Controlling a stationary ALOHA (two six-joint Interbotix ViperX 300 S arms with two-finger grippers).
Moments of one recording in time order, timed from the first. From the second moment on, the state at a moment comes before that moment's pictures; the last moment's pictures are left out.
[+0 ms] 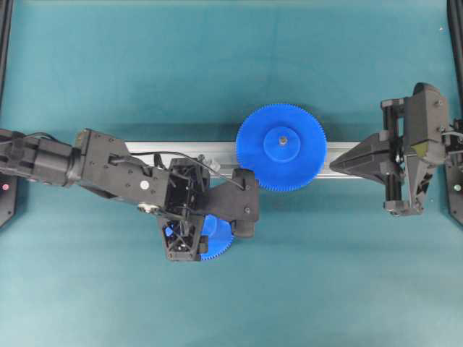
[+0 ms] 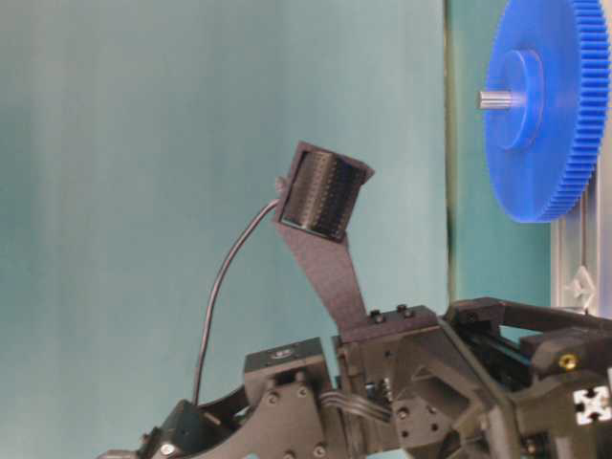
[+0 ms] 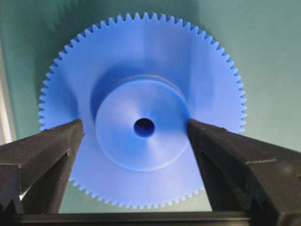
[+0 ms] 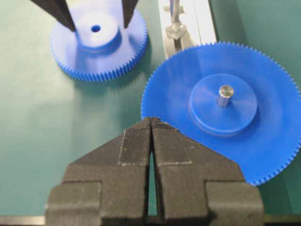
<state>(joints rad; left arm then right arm) -0.12 0.22 0.35 0.02 0.66 -0.10 -0.02 -0.63 1.11 0.03 0.04 0.08</state>
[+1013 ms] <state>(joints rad) -0.13 0.24 0.34 0.02 0.67 -0.11 -0.02 -0.63 1.11 0.03 0.04 0.08</state>
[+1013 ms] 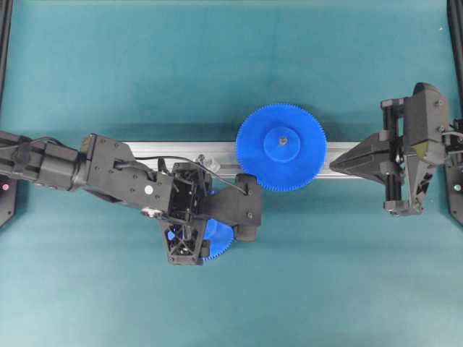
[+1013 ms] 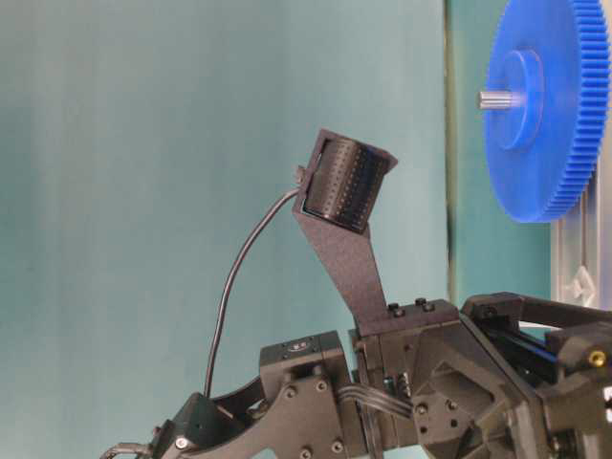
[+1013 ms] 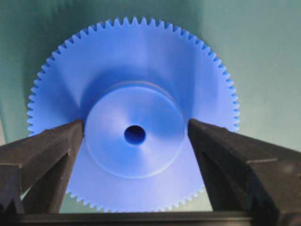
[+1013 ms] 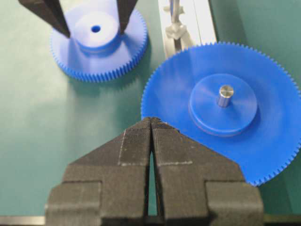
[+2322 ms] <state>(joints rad) -0.13 0.25 0.34 0.02 0.67 -0.11 -0.02 -0.63 1.11 0.03 0.04 0.08</state>
